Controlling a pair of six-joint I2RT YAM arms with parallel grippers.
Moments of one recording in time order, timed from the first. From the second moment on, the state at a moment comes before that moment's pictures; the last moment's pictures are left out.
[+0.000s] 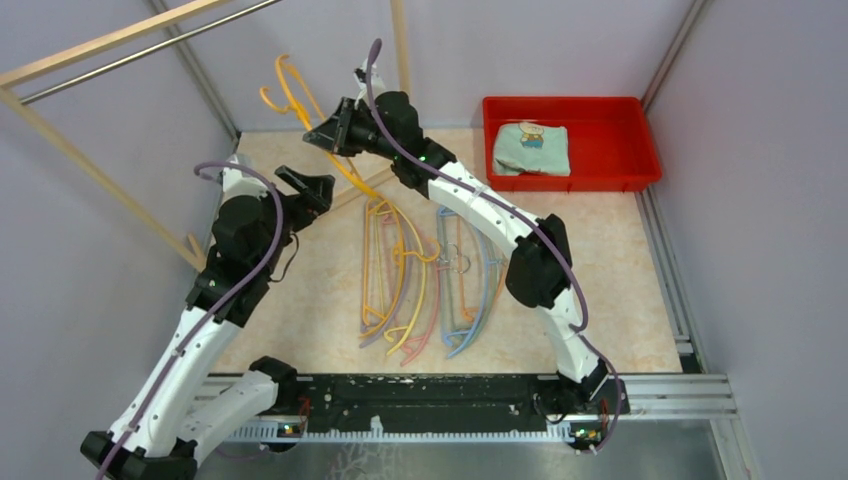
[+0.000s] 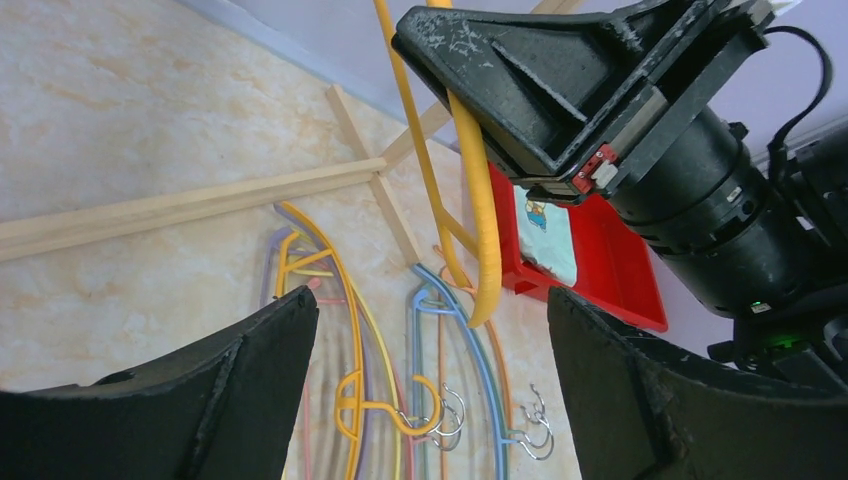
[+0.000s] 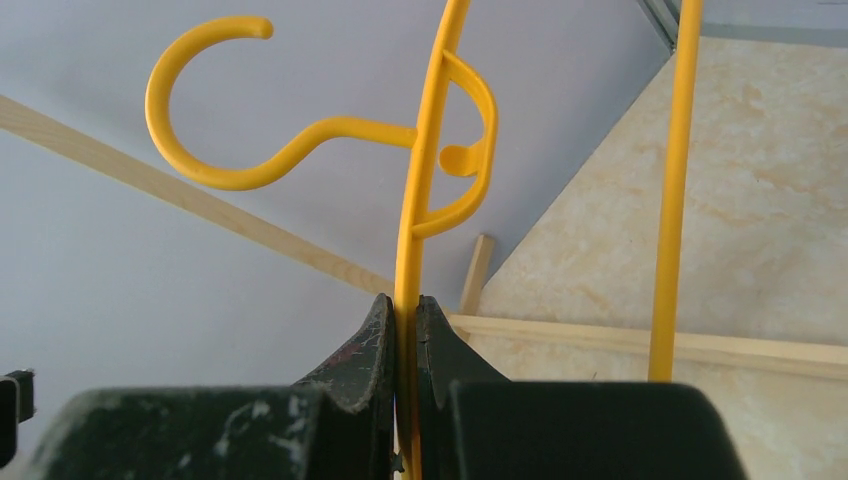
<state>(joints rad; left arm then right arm) -0.42 0.82 0.95 -0.24 -0.29 -0.72 0.81 2.19 2.21 -0.01 -0.30 0.78</state>
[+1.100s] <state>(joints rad) -0.44 0.74 0.87 -0.22 -0.24 -0.83 0.85 2.21 2.29 -0.05 -0.29 0.83</state>
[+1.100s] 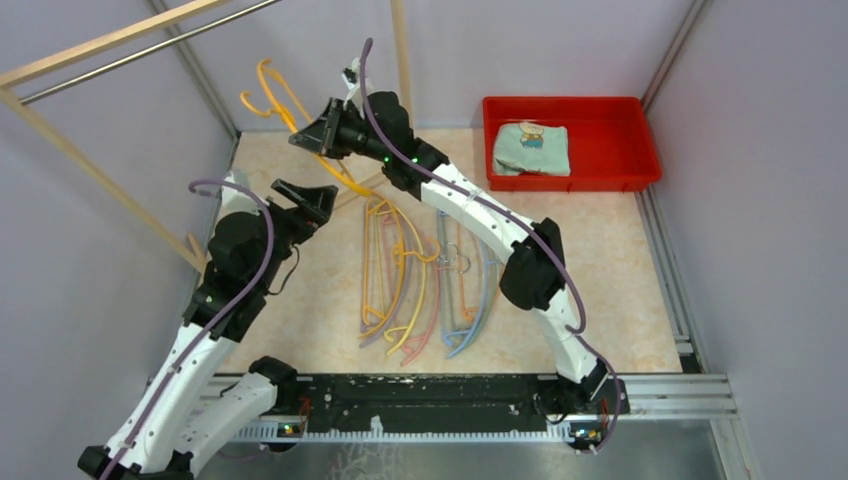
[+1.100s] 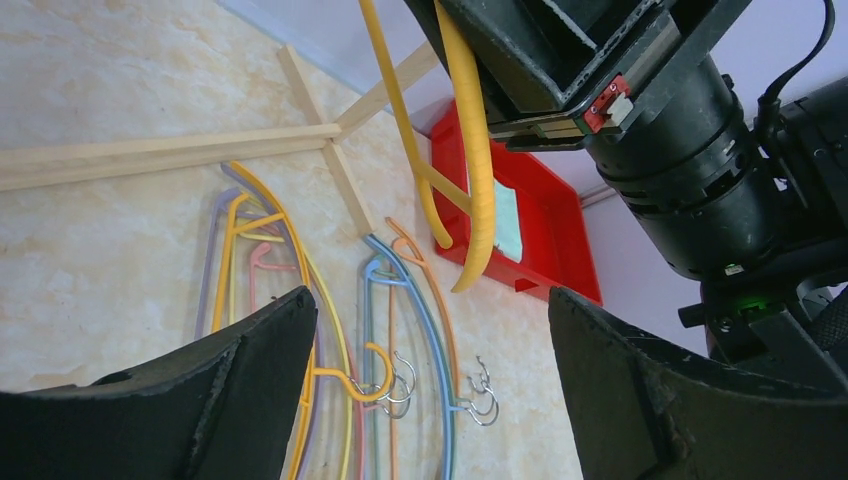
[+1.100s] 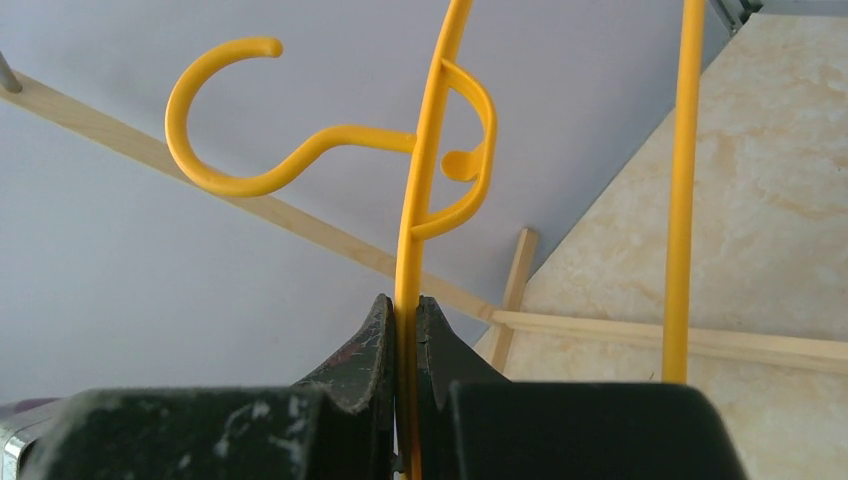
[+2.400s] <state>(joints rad) -0.48 0.95 0.78 0.03 -0.36 -0.84 0.87 2.19 2.08 0.14 -0.34 1.21</state>
